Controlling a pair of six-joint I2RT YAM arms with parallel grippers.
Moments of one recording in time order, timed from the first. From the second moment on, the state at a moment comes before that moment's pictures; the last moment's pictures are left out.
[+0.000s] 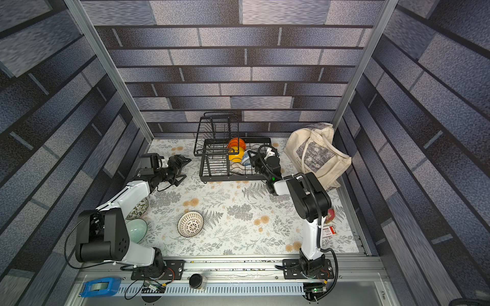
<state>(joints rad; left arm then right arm) 0.06 1.50 0.92 -0.08 0.67 -1.03 0.41 2.01 0.98 1.02 -0.26 1.49</state>
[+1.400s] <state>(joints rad) 0.01 1.66 1.01 -0.05 0.76 -1.06 0.52 2.28 1.22 1.15 -0.21 1.60</state>
